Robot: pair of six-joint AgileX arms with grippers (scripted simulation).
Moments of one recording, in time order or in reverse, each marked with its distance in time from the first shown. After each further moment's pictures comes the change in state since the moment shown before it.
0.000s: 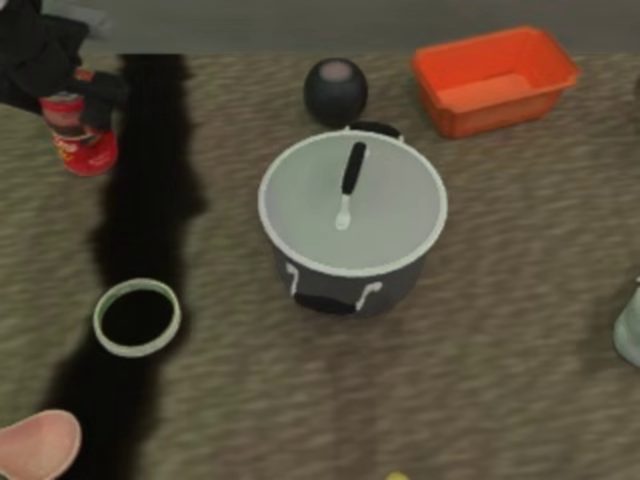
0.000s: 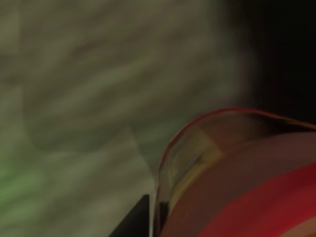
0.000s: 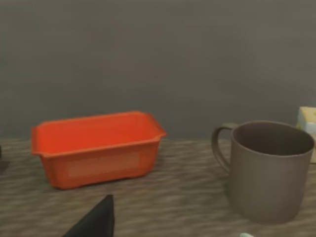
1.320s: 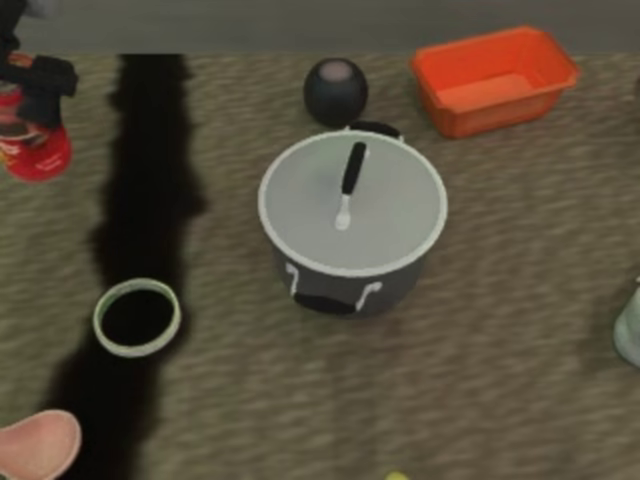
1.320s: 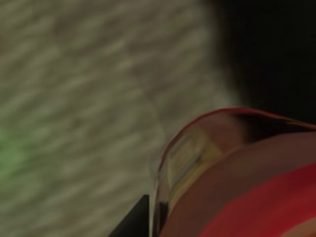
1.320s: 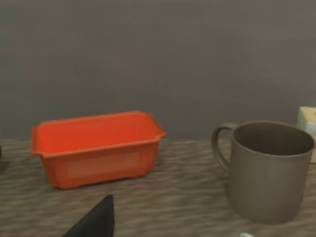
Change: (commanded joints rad) left arm 0.028 -0.531 -0.517 -0.013 -0.005 0.010; right arm 0.000 0.000 0.000 0.000 0.000 0.000
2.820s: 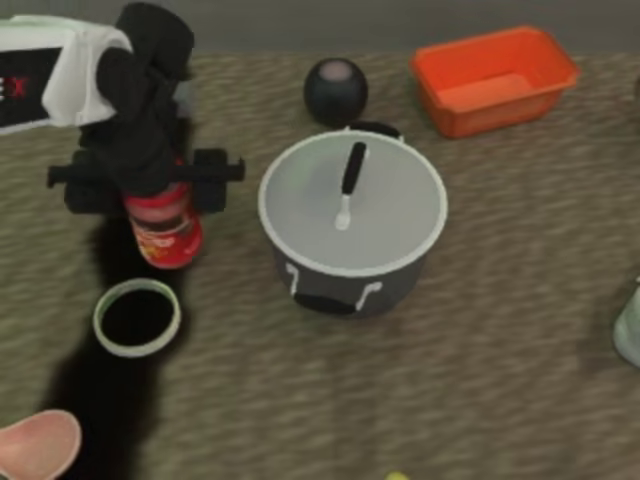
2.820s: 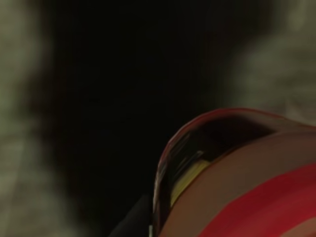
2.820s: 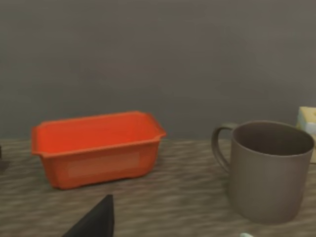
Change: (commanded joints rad) left arm -0.359 -0.095 -0.464 0.380 -0.198 -0.661; right arm 0.000 0.000 0.000 0.000 0.000 0.000
